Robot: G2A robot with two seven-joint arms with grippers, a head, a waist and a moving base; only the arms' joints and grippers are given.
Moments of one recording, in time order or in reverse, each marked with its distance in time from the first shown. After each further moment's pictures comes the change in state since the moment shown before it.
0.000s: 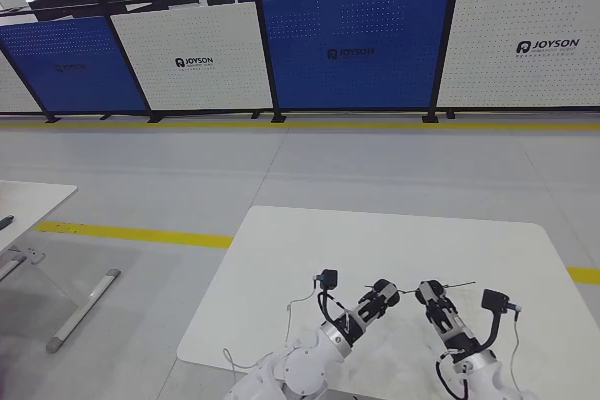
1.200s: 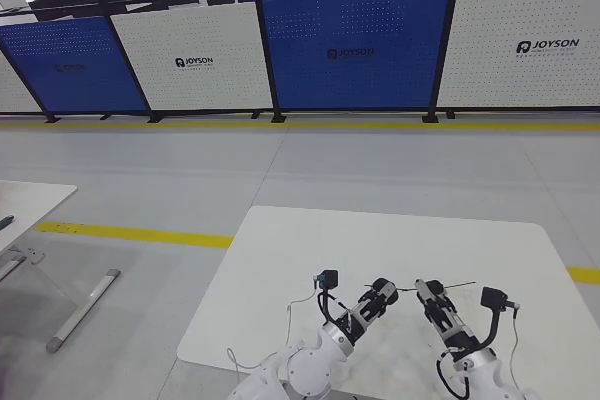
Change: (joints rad) left arm -0.007 -0.016 0.007 0.023 0.056 0.032 0.052; right arm 0.004 -0.008 0.013 0.002 0.024 0.011 0.045
